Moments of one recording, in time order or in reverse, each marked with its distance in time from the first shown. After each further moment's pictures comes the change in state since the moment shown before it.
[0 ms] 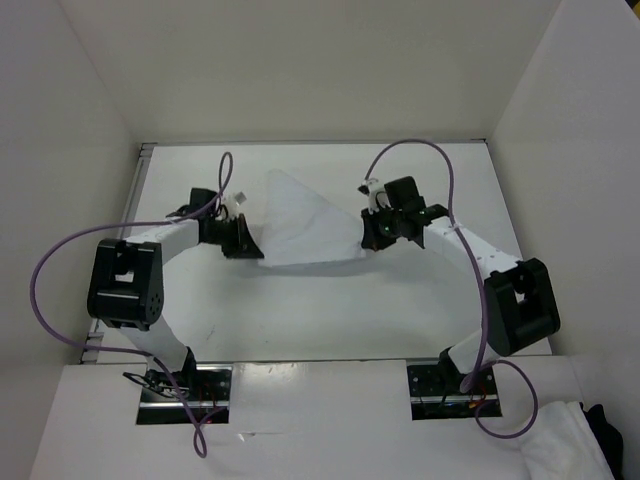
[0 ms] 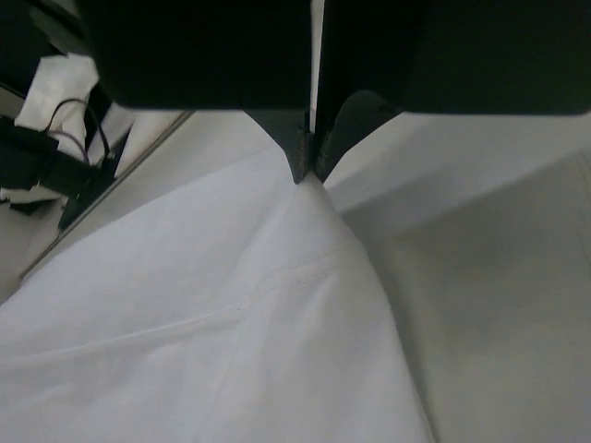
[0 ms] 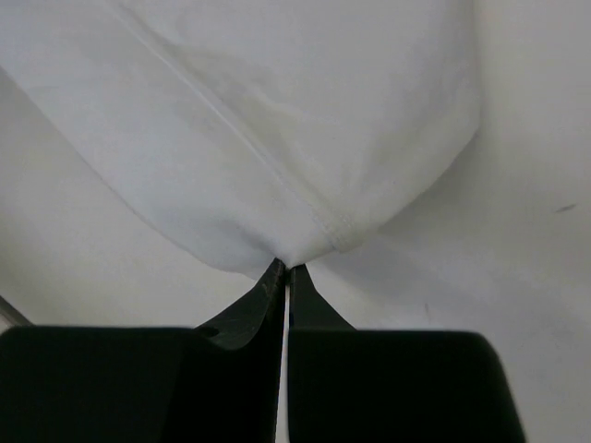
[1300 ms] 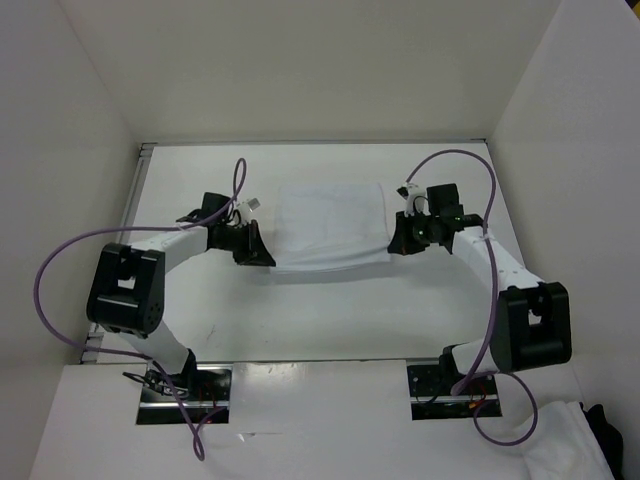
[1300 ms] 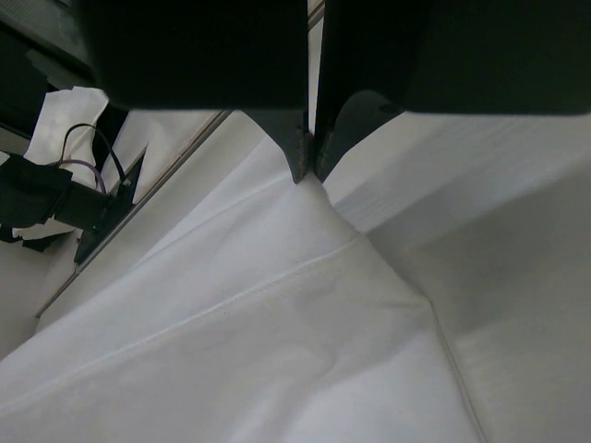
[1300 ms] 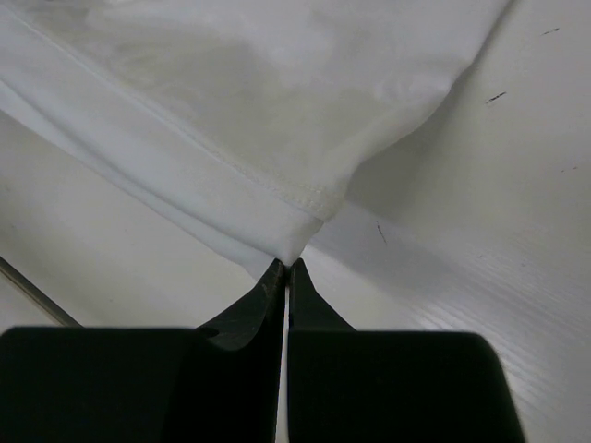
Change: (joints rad) left arm -0.079 -0.064 -0.113 -0.013 0.026 -0.034; right arm -0.251 -0.127 -0.164 -0.077 -0.152 -0.024
